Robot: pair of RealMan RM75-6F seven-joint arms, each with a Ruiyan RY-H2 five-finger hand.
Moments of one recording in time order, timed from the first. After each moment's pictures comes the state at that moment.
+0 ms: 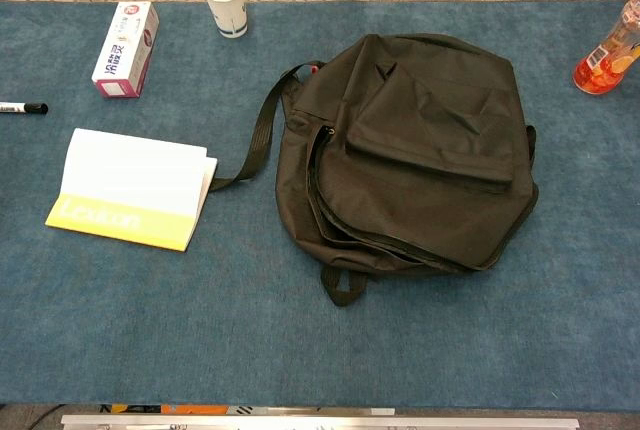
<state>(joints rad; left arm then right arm) -0.02 -1.04 -0.05 -1.76 1.45 1.53 0.13 0.00 -0.98 0.04 -1.68 -1.52 1.50 0.19</state>
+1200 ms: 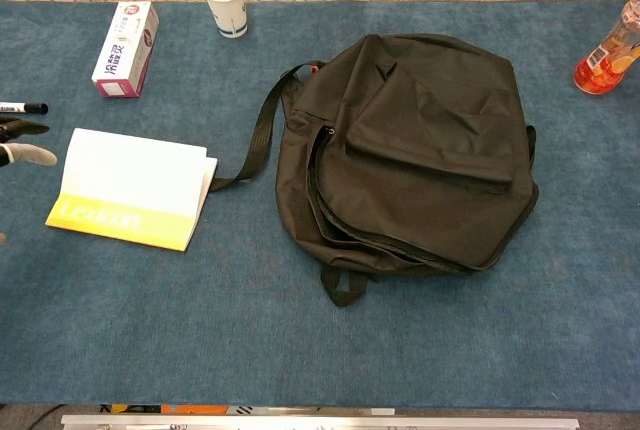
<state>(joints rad) -0.20 -1.07 0.09 -1.65 1.75 1.24 0.13 0.11 -0.89 0.03 -1.79 -1.60 1.41 0.21</state>
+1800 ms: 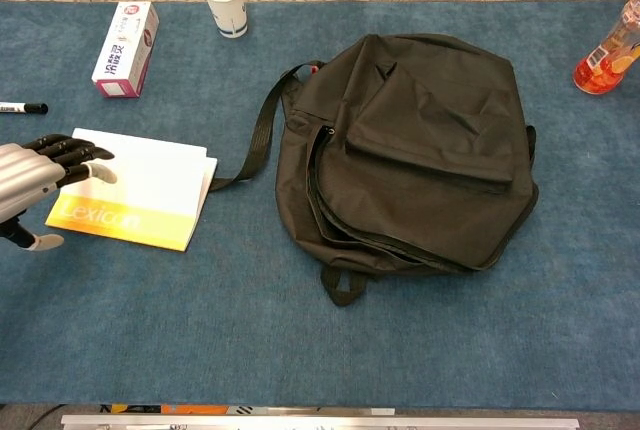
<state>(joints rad) -0.35 -1.21 0.06 -1.56 1.59 1.00 0.25 0.10 -0.91 0.01 -1.75 -1.59 1.42 0.23</state>
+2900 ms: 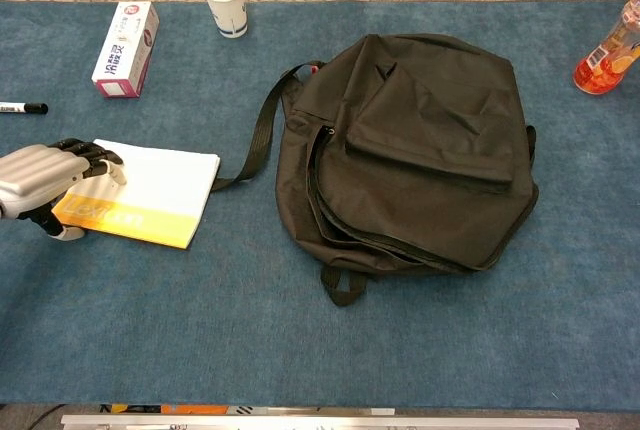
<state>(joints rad) -0.43 -1.32 0.03 -1.48 1.34 0.87 0.29 0.07 -0.91 0.00 -1.74 -1.58 1.44 0.25</state>
